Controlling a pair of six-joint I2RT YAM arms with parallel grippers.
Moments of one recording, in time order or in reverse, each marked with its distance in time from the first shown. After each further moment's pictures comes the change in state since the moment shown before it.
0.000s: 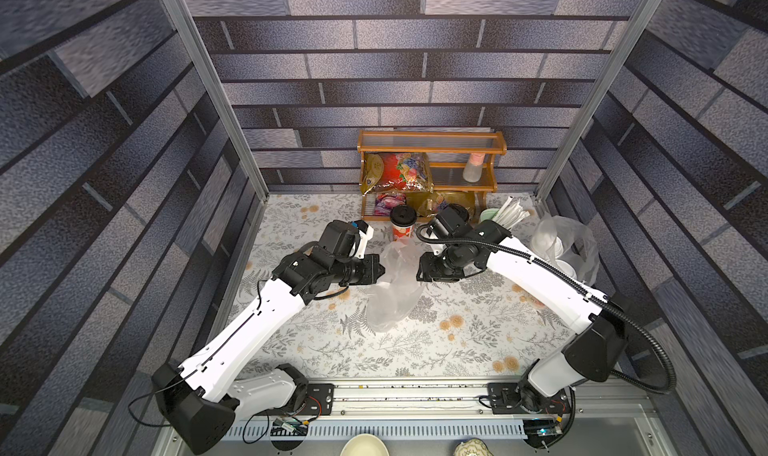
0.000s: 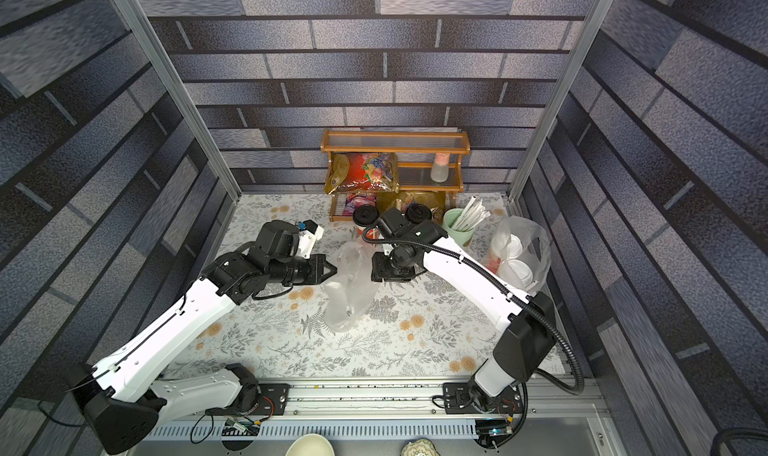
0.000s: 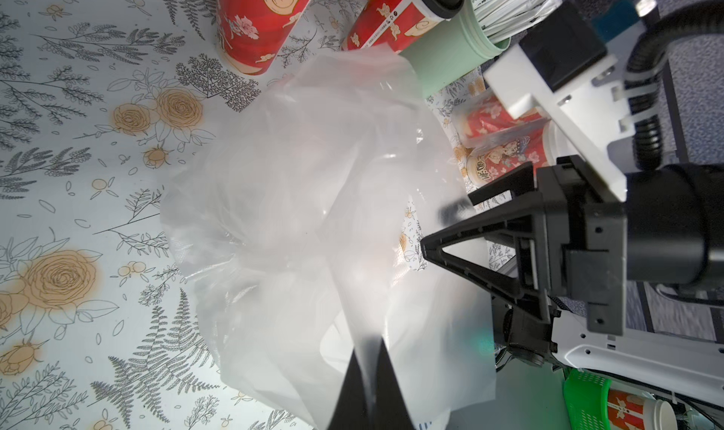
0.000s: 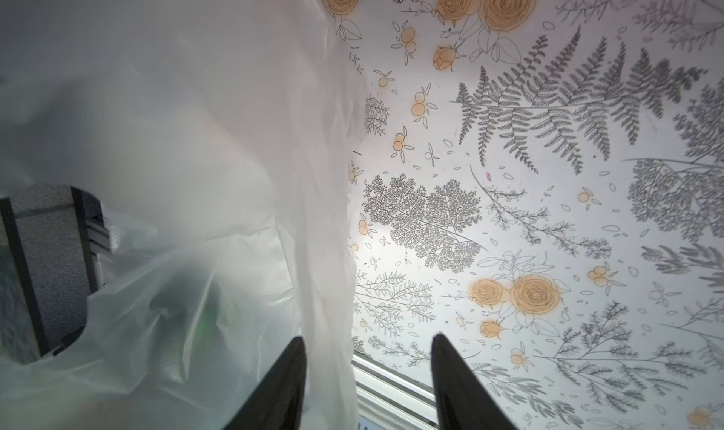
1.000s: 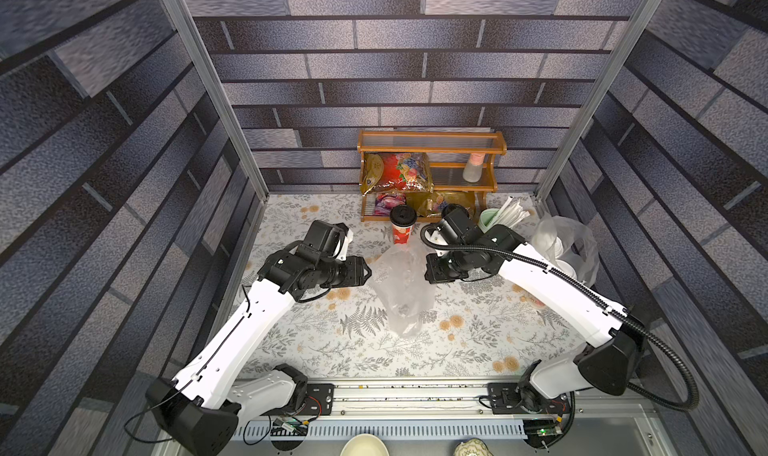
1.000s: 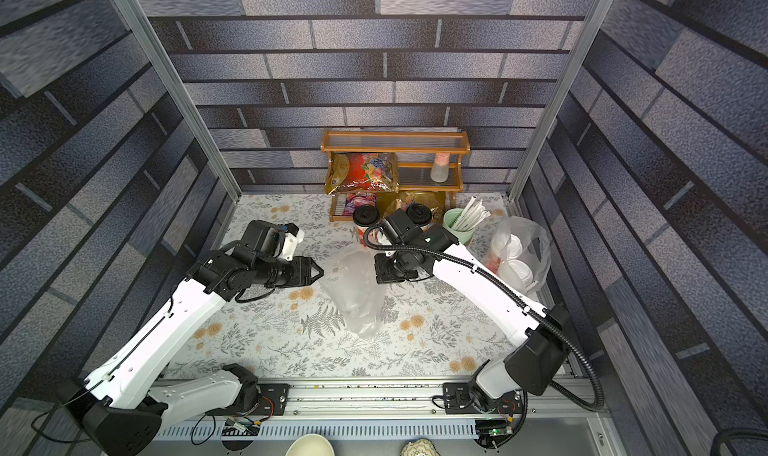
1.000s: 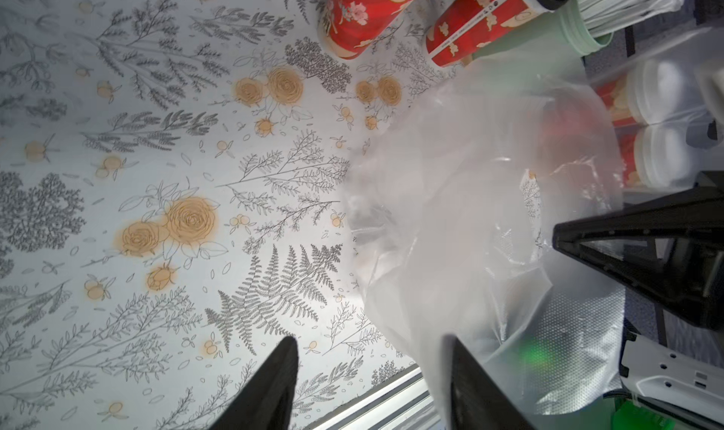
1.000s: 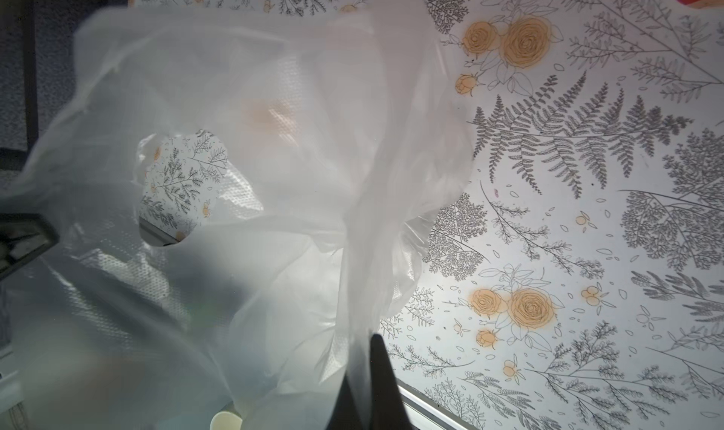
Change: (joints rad) left arm 0.117 0.001 0.052 -0.195 -0.038 0.108; right arm 0.028 -0.088 -0.029 0.040 0.000 -0.094
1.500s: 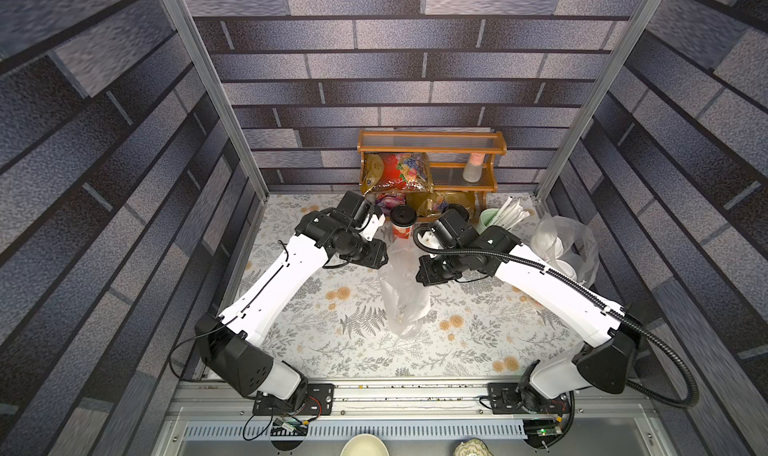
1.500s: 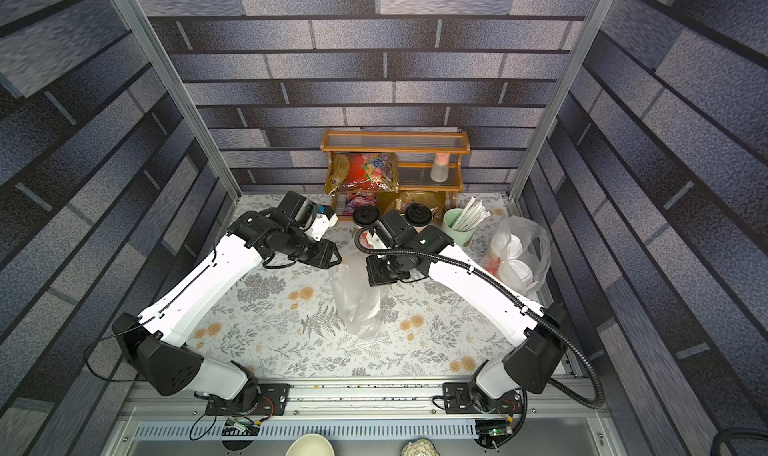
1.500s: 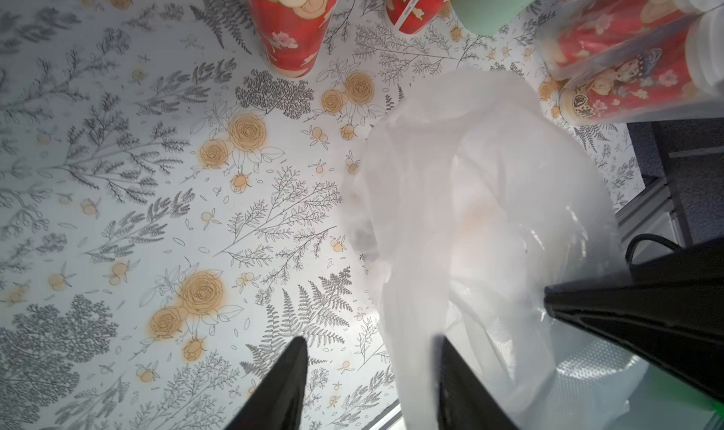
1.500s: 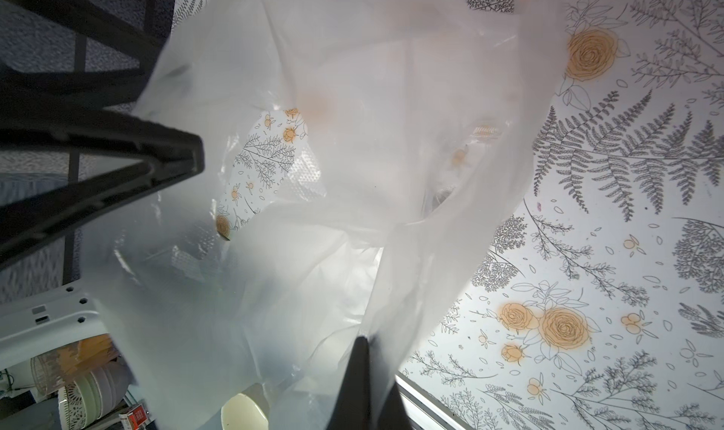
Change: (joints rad) left arm -0.041 0.328 0.323 -0.146 -0.010 0.263; right arm 0.039 0.013 0.027 0.020 -0.031 -0.018
